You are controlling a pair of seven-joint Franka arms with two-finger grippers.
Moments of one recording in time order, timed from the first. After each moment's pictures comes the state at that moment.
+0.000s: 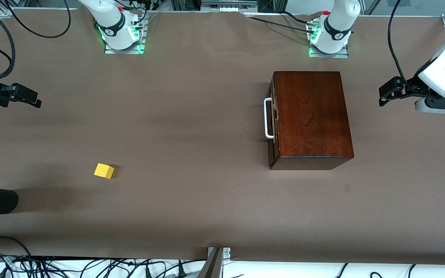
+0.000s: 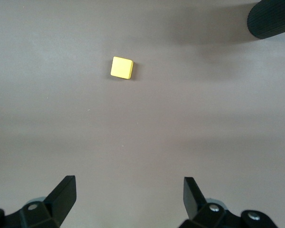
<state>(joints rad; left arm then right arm) -0.12 0.07 0.03 -1.50 0.01 1.56 -0.01 0.04 0.10 -0.09 -1.54 0.02 1.58 -0.04</state>
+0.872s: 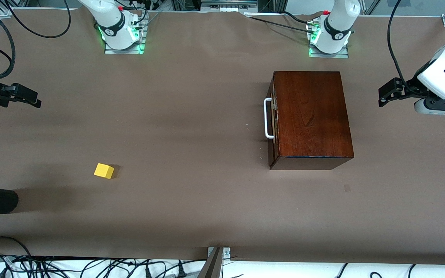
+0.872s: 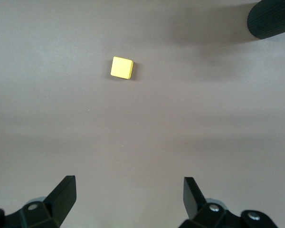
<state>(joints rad) -0.12 0.09 0.03 -1.50 0.01 1.56 -0.01 0.04 0.10 -0.09 -1.54 0.02 1.58 -0.04</state>
